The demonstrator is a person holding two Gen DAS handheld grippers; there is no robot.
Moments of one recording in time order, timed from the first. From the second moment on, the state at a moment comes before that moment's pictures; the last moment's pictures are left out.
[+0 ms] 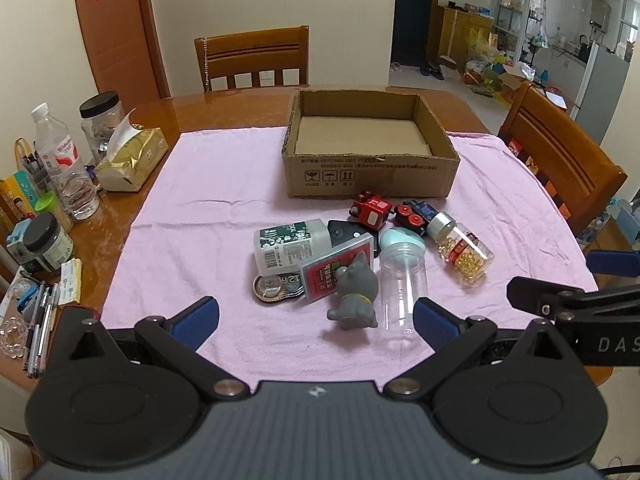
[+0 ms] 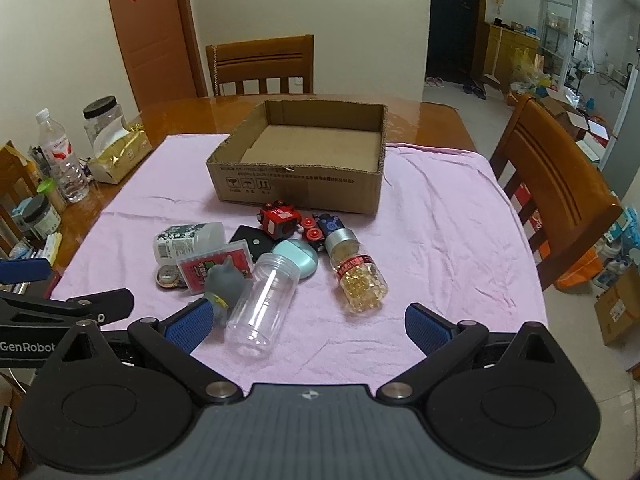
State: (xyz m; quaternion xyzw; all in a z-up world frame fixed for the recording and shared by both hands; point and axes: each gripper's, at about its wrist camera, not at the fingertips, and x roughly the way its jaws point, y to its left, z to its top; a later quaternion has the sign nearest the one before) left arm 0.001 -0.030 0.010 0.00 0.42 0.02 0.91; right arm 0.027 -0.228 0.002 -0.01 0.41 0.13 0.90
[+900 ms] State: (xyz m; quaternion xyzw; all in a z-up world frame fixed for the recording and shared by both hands) left arm 0.038 0.019 -0.043 0.00 0.44 0.02 0.90; right arm 0.078 -0.192 -0.082 -0.03 0.44 0.25 0.86
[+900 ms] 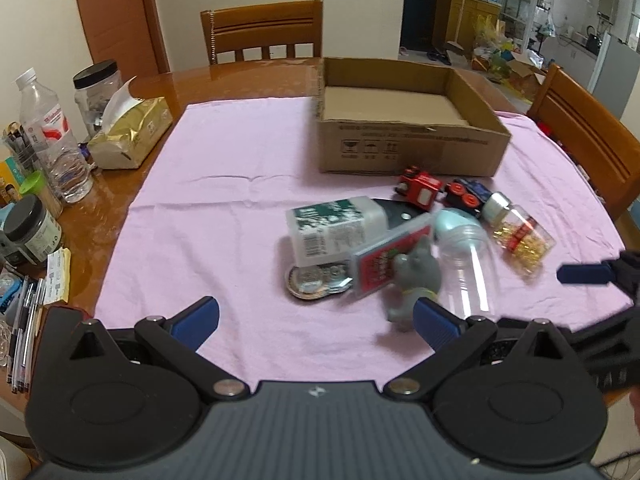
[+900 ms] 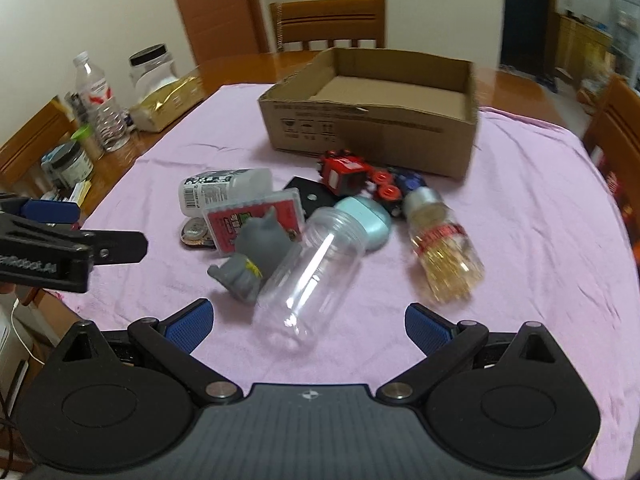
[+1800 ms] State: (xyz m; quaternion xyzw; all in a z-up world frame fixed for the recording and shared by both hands) left arm 0.057 0.065 -0.055 -0.03 0.45 0.03 0.89; right arm 0.116 -0.154 -0.105 -0.11 0.52 0.34 0.77
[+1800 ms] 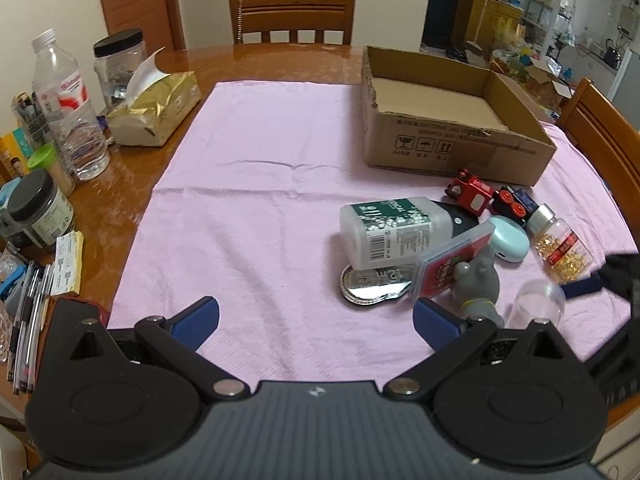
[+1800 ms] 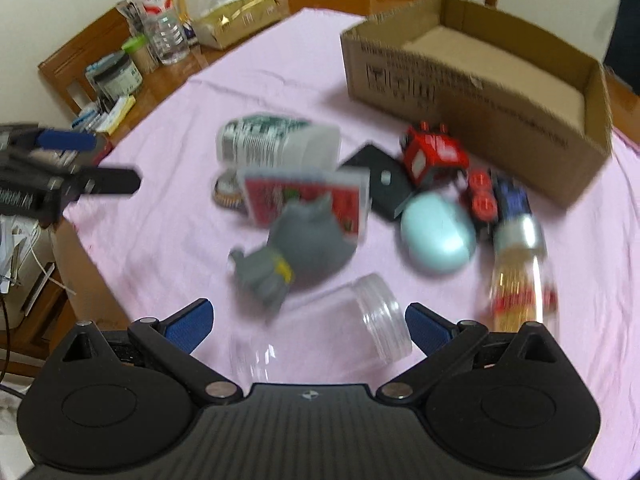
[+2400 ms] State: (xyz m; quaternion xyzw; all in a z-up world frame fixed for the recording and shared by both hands) left arm 0.076 0.051 -0.055 0.00 0.45 -0.02 0.89; right arm 0.091 -0.169 -0.135 -0.11 0.52 0.15 0.83
